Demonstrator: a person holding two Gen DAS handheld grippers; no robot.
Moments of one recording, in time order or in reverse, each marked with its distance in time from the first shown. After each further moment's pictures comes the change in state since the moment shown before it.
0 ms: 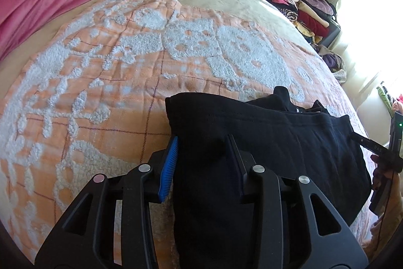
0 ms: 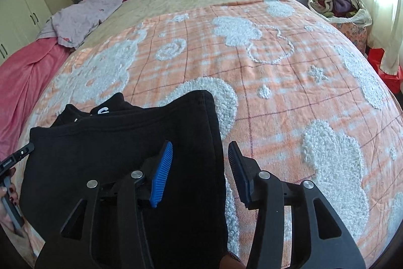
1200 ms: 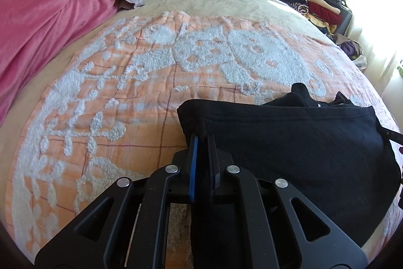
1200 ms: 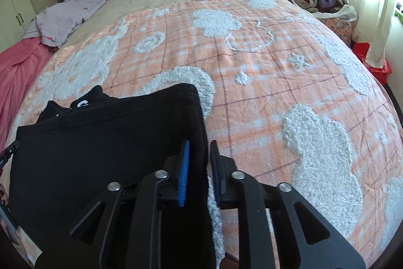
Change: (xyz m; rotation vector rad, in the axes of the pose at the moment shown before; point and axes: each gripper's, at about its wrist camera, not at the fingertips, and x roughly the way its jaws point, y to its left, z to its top) left arm 0.004 -0.015 0.000 0.117 -0.059 0.180; right arm 0.001 -0.011 -0.012 0.038 0.010 -0.100
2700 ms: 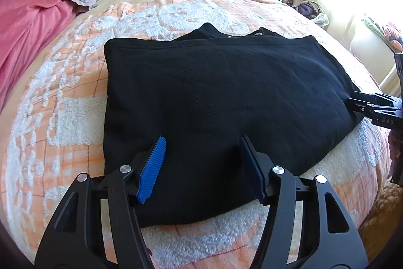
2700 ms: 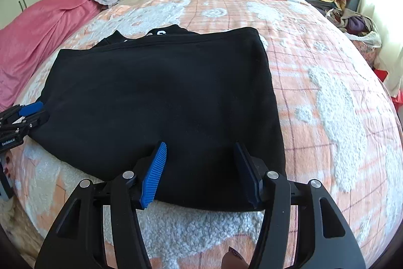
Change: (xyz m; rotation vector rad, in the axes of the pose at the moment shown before) left arm -0.063 -0.074 -0.083 0.209 0.079 -0.133; right arm -0.067 0.051 -0.097 -0.224 0.018 0.102
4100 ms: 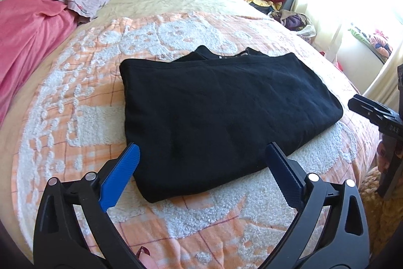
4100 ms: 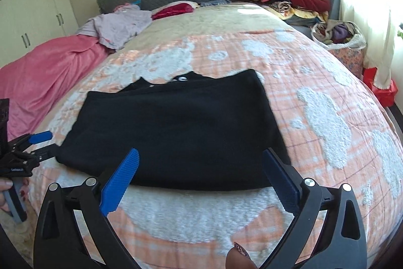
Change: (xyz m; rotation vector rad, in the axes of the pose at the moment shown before) left arm -0.055 0.012 0.002 -0.012 -0.067 -0.060; right arm -0.078 0.043 -0.012 0.089 -0.230 0.027
